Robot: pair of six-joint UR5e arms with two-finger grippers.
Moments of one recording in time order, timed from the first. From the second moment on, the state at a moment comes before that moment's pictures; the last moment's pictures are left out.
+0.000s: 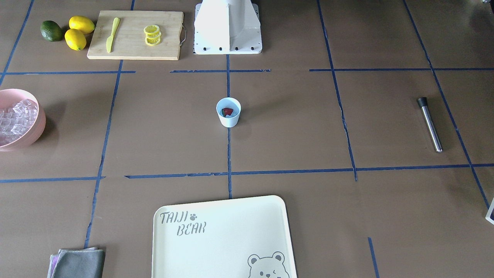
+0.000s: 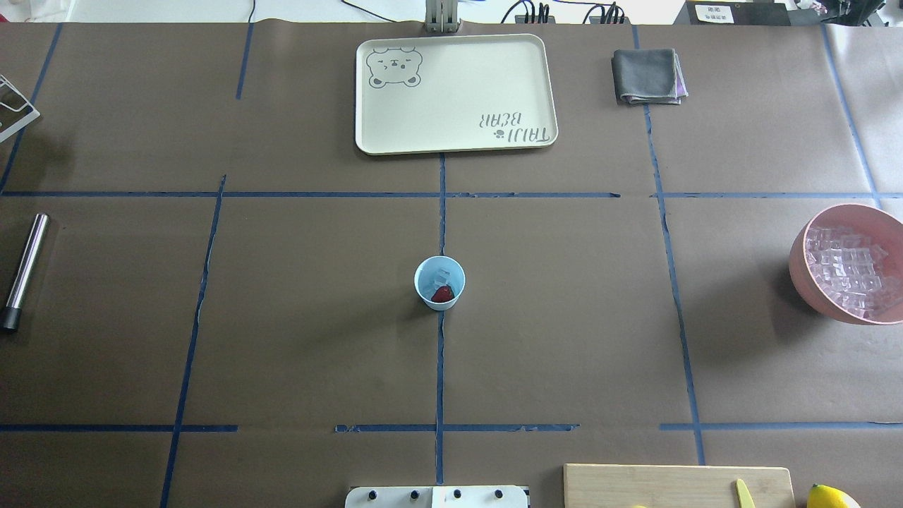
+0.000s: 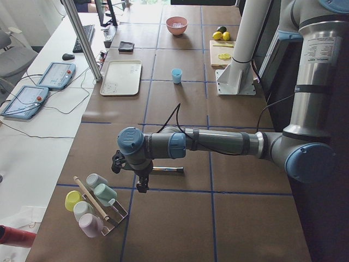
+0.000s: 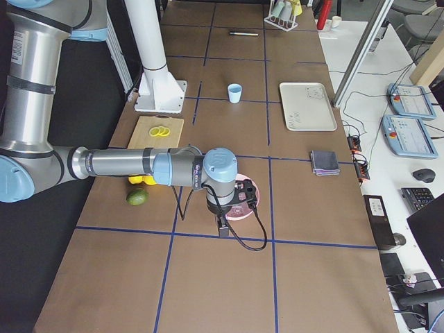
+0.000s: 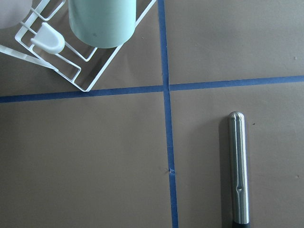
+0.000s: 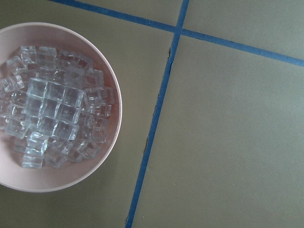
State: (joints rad) left arm -1.57 -1.62 -1.58 -1.47 -2.39 0.12; right arm 1.59 -1.81 1.88 -1.67 2.31 -0.26
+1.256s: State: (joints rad) left arm -1.57 -1.59 -1.60 -1.47 -2.39 0.12; right arm 1.59 -1.81 1.89 -1.67 2.31 -0.26
